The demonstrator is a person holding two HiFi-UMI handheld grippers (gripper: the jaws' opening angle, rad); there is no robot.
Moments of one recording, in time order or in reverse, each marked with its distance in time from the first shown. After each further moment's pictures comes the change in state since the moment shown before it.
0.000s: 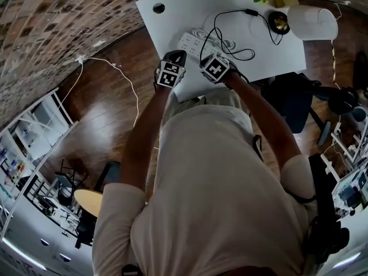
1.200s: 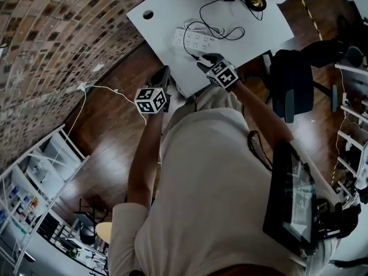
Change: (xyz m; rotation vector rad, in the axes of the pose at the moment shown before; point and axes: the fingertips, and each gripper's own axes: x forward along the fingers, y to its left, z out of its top) left arm -0.169 -0.020 -0.015 -0.238 -0.379 -0.098; right arm -0.044 0.067 -0.001 0.147 -0.498 -0.247
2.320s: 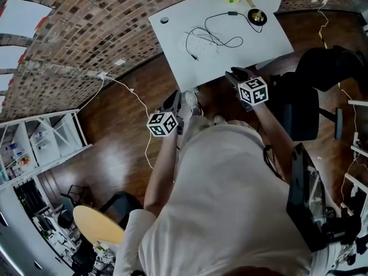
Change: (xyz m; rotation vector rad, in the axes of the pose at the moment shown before) left arm -0.102 -0.180 -0.072 -0.102 -0.196 0.188; right arm -0.224 -0.013 -0.061 0.147 -0.307 0.017
